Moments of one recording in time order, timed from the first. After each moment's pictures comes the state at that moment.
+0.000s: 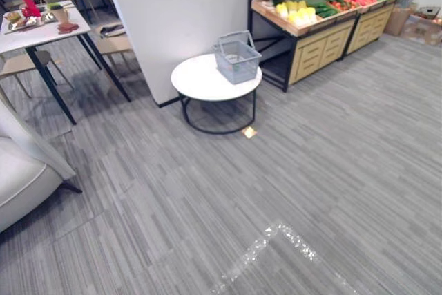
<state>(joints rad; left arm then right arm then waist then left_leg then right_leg) 0.20 0.09 0.20 1.19 -0.11 -0.12 0.10 0.12 -0.10 -0.30 1.23 0.01 -0.05 -0.04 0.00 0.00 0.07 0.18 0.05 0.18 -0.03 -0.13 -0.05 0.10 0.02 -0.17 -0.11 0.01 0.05</state>
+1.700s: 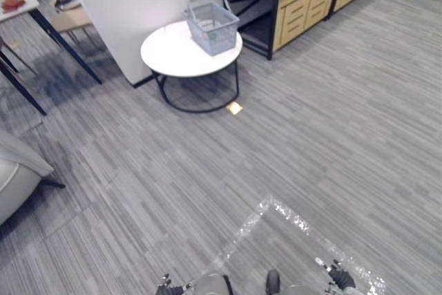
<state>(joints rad) 0.12 0.08 0.18 1.09 -0.24 -0.19 0.14 0.04 -0.09 -0.14 1.10 0.28 -0.18 -0.02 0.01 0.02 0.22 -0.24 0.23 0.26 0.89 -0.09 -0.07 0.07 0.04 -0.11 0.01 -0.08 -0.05</state>
